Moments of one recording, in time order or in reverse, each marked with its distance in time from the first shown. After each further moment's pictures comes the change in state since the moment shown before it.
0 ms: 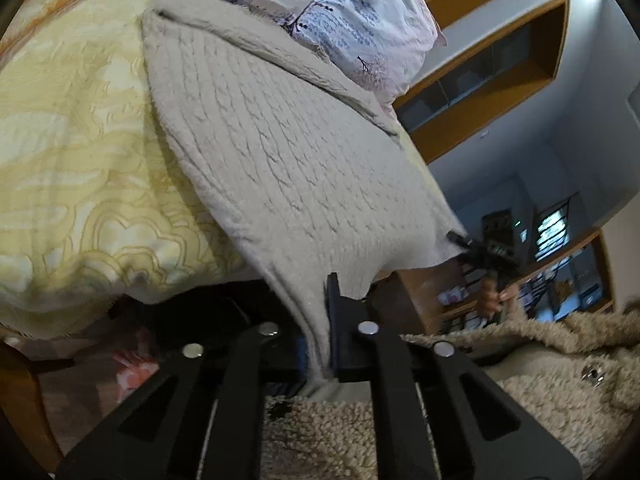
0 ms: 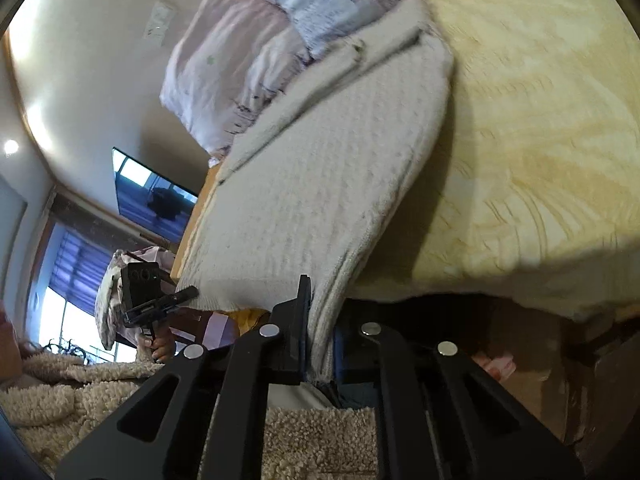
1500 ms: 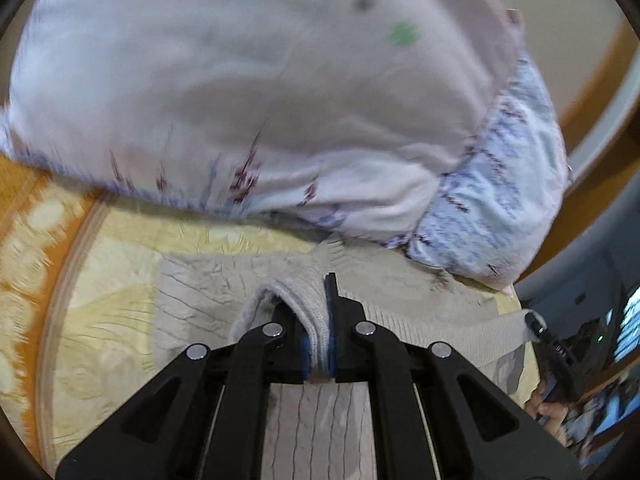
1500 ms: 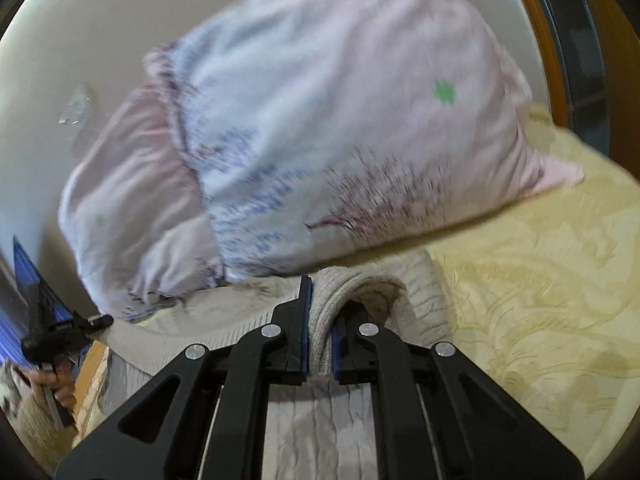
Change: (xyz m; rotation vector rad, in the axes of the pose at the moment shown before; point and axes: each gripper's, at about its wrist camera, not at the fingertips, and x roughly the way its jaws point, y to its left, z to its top) left arm 0.050 0.064 0.313 -0.136 -0.254 0.365; right arm 0.090 -0.011 0.241 -0.077 -0.466 -0.388
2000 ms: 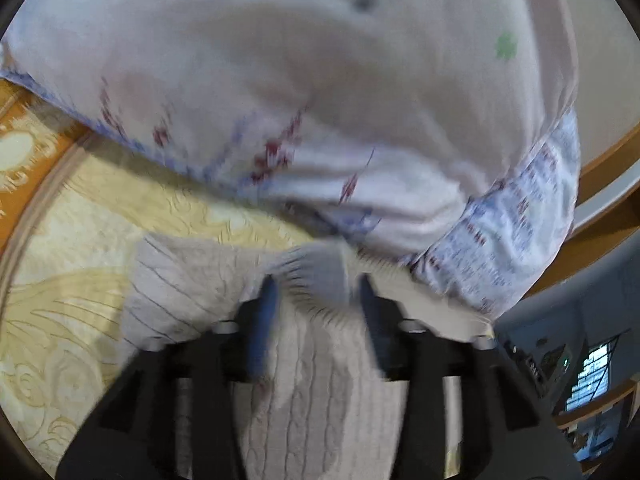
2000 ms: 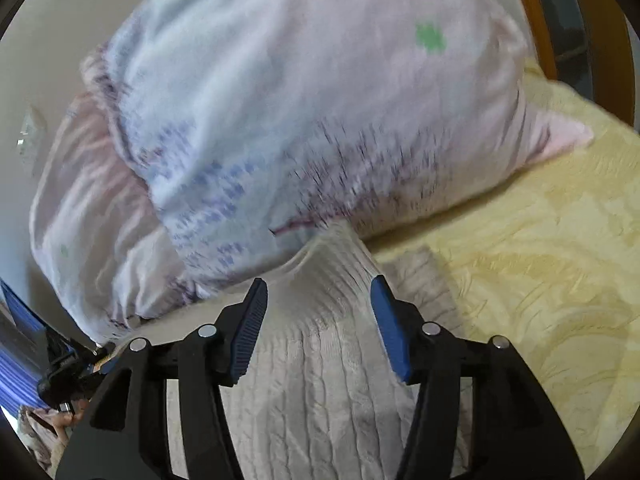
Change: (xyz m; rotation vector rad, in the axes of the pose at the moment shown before) left arm 0.026 0.032 0.004 -0.185 0.002 -0.082; right arm 0.025 -0.003 0.017 0.103 0.062 -0.040
